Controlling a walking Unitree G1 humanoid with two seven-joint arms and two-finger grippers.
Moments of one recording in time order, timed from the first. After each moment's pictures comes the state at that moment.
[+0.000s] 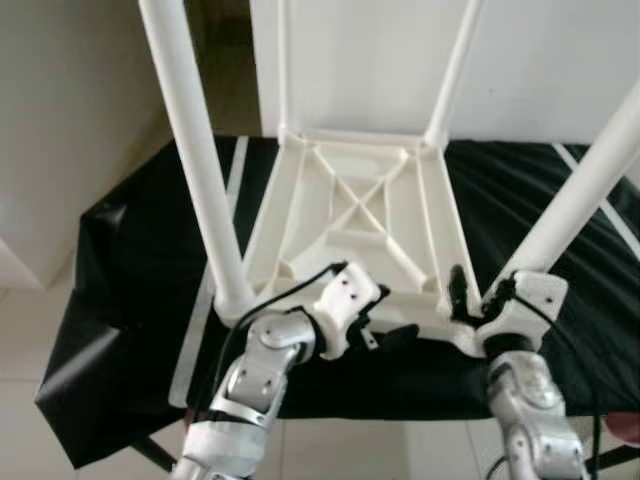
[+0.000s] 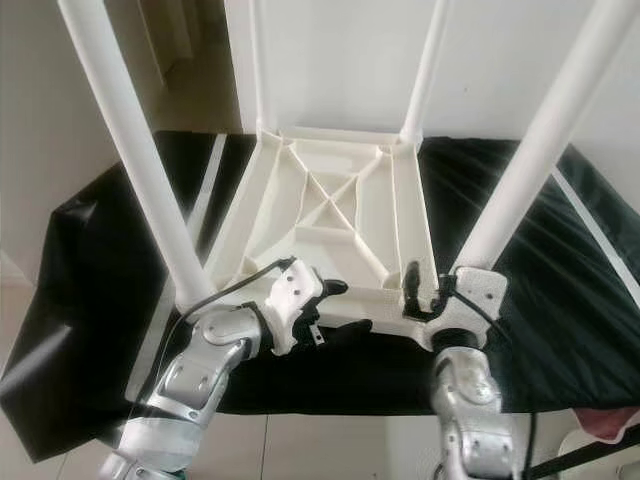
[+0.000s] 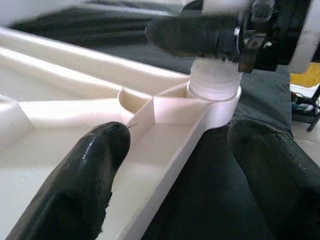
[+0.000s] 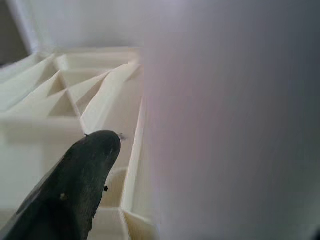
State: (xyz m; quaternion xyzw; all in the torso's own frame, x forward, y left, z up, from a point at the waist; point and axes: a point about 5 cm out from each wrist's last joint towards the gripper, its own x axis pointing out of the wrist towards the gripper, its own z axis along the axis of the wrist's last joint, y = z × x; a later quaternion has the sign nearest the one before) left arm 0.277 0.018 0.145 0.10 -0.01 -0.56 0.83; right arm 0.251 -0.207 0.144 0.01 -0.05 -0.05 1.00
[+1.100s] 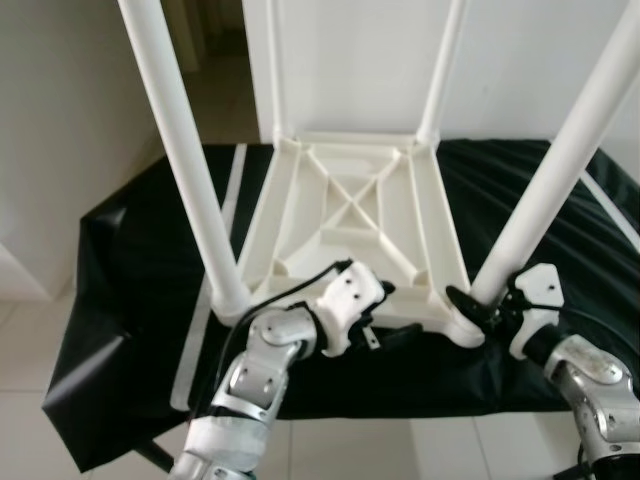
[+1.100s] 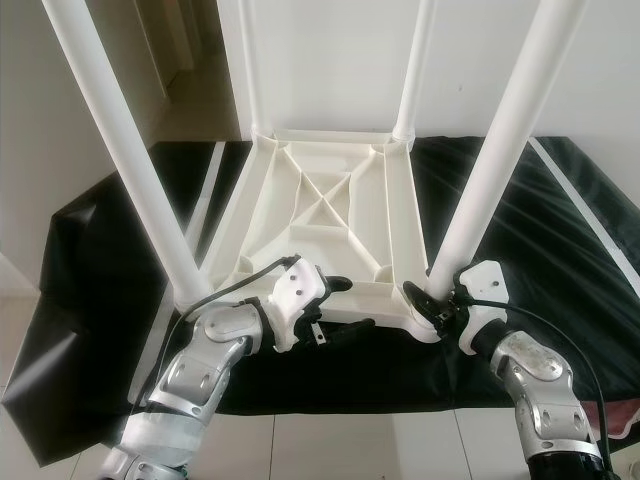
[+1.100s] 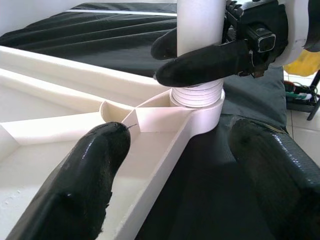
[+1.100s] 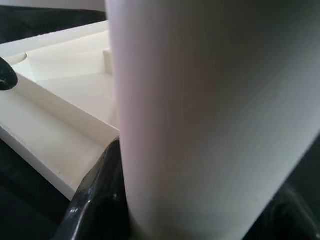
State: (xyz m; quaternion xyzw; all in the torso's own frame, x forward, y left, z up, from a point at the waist) left arm 0.282 0.018 0.148 0.11 -0.02 -0.55 0.82; right arm 0.268 -0.233 0.132 -0.09 0.00 0.25 0.96
